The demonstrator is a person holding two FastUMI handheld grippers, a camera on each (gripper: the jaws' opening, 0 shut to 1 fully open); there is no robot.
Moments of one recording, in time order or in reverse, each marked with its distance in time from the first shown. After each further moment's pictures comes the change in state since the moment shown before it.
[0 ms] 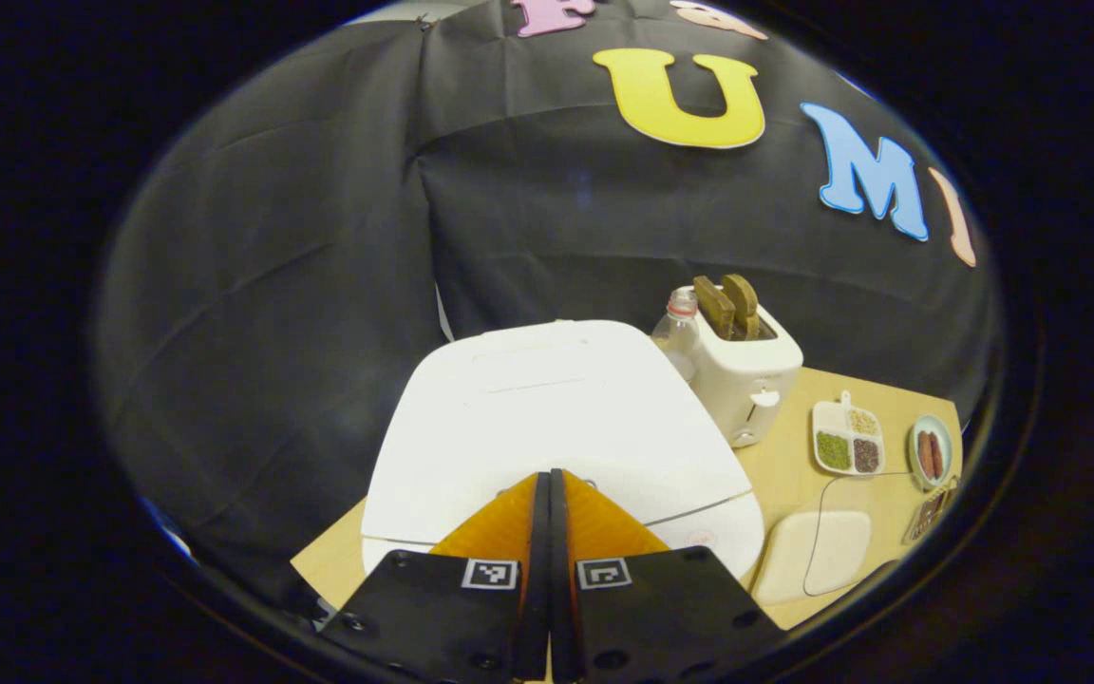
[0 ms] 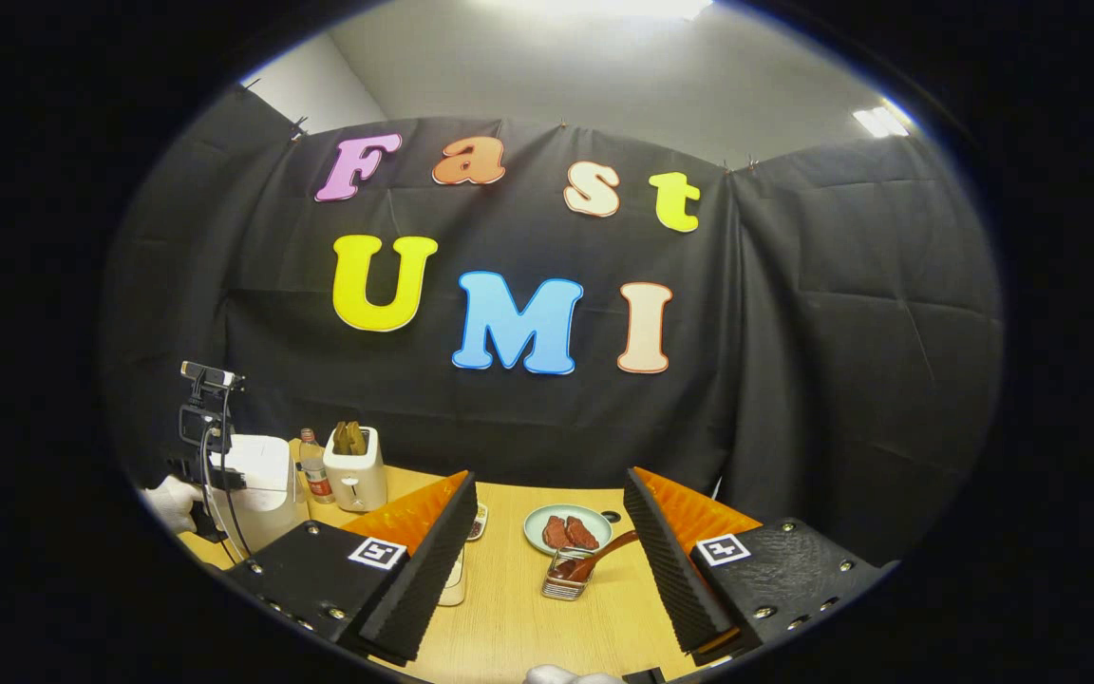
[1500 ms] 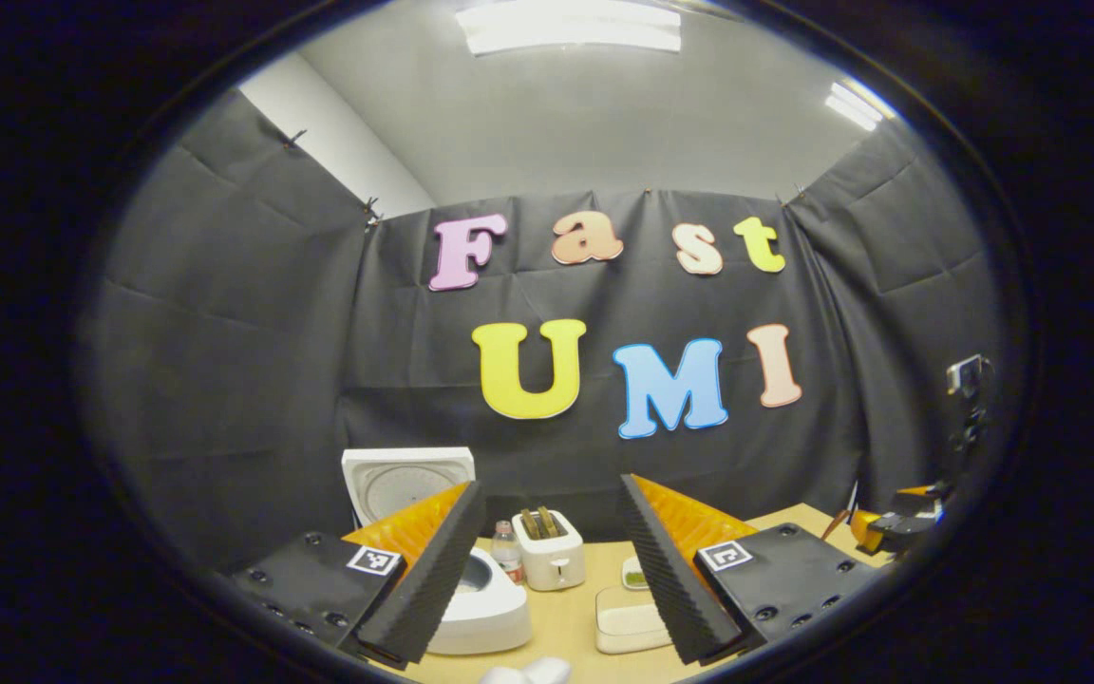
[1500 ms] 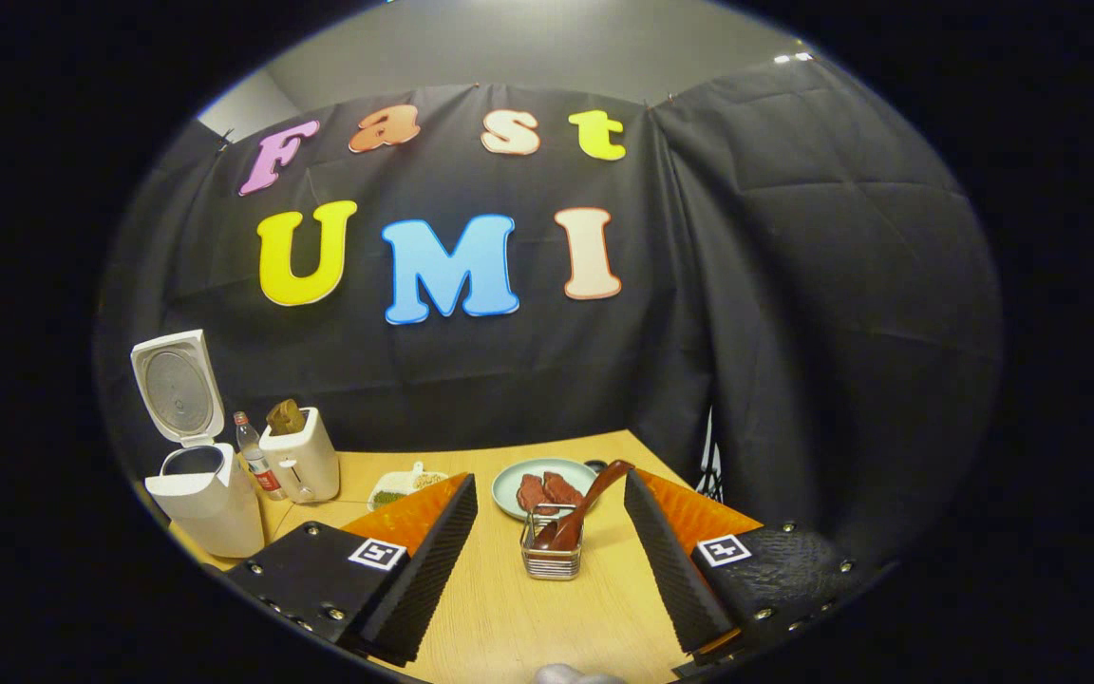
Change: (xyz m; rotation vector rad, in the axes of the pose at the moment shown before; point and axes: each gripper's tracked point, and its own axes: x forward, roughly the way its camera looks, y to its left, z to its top) left arm -0.363 -0.059 0.096 0.007 -0.738 -0.376; right arm 0.090 -0.047 -0.177 0.214 0.144 -0.101
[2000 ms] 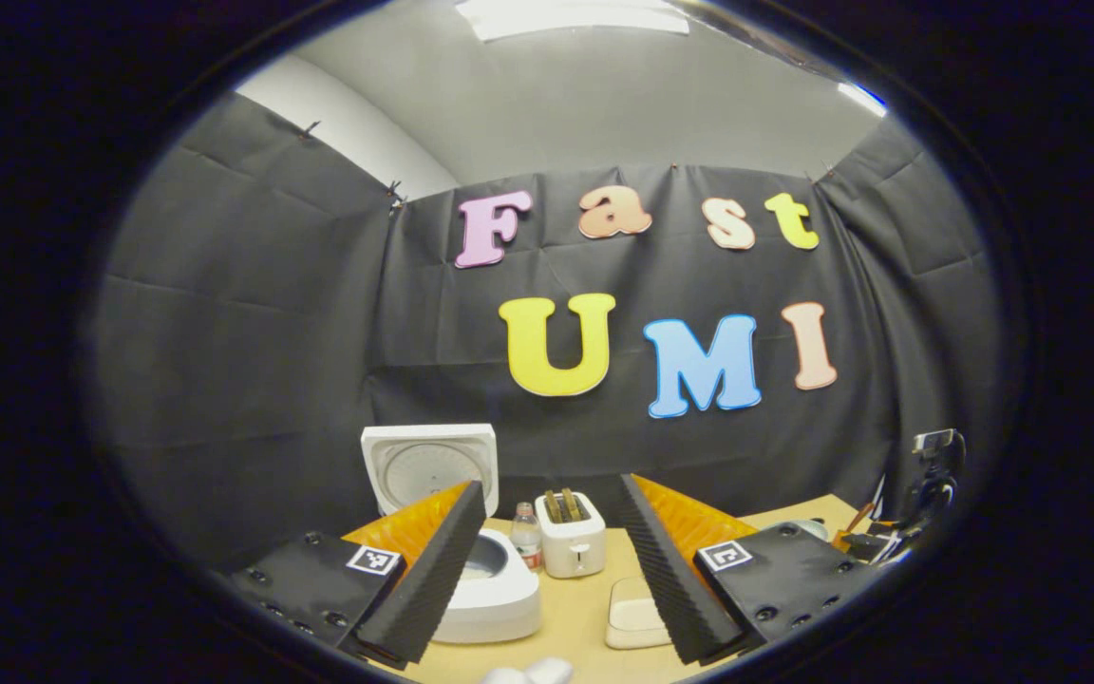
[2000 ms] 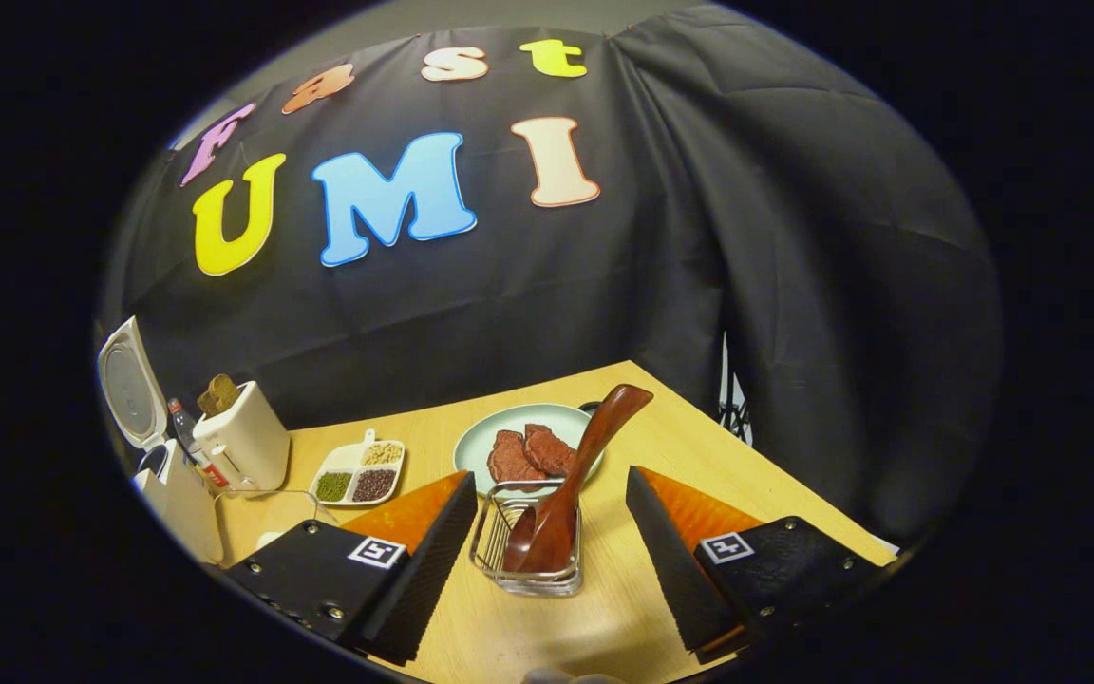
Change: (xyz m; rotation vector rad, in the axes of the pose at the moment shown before) left arm 0.017 0.003 -0.026 0.020 0.072 0.111; right arm 0.151 -0.032 -0.075 0.105 0.123 -0.043
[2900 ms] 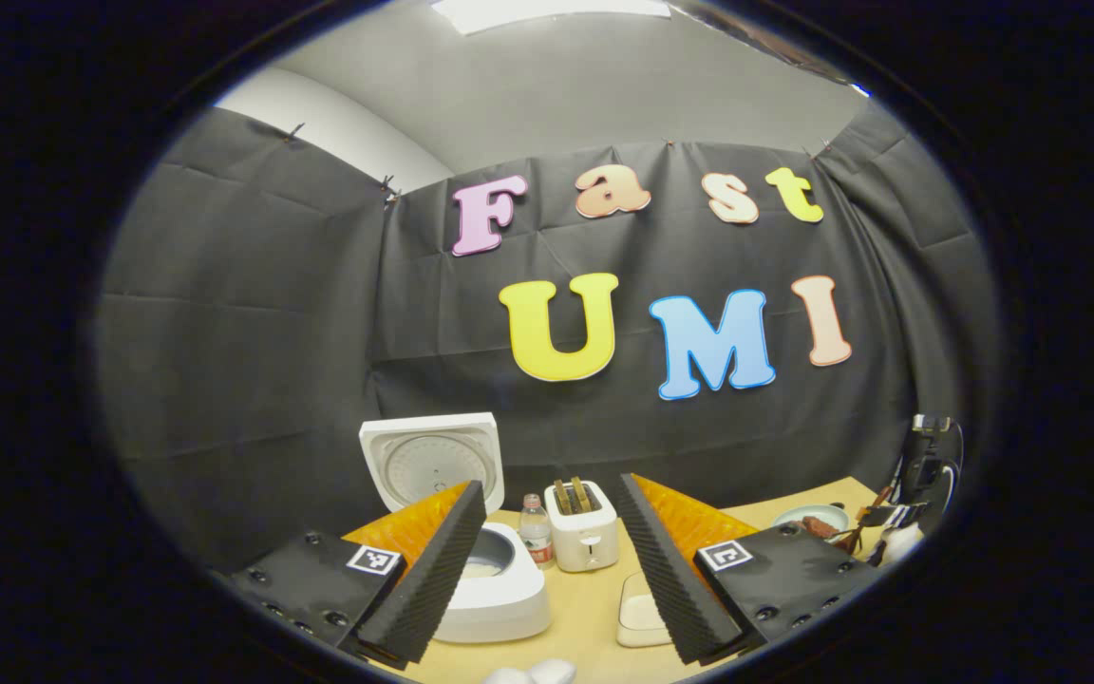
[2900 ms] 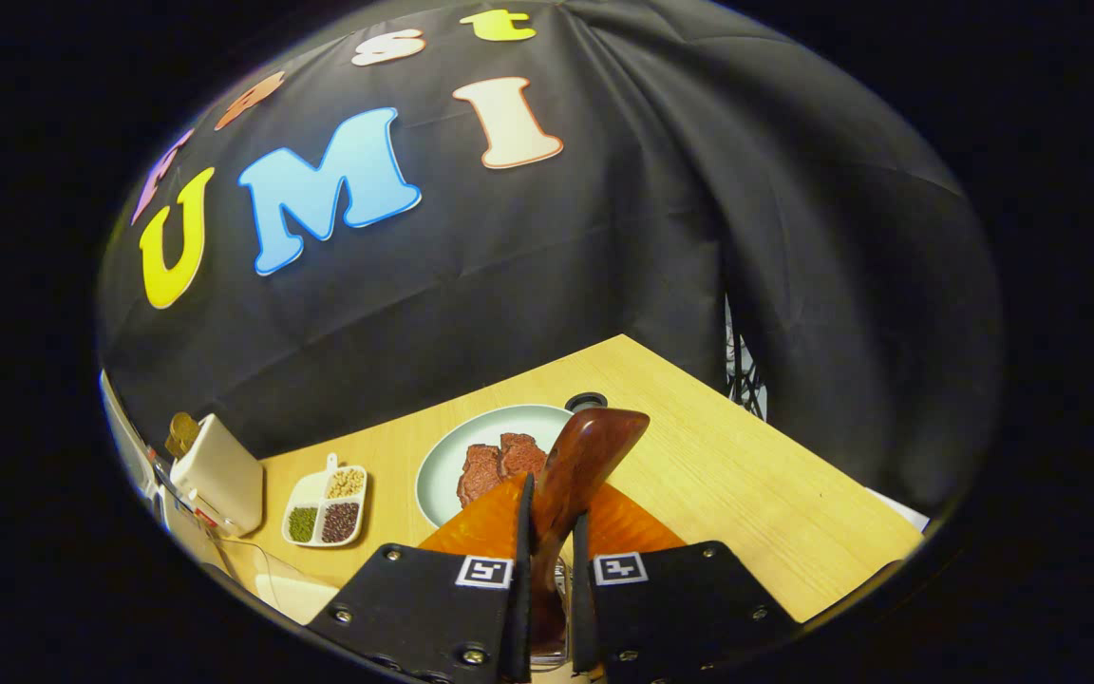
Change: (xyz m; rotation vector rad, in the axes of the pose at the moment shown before) left arm 0.025 -0.013 -0.011 0.046 0.039 0.020; right arm 0.076 -0.012 0.000 0.116 0.101 -0.013
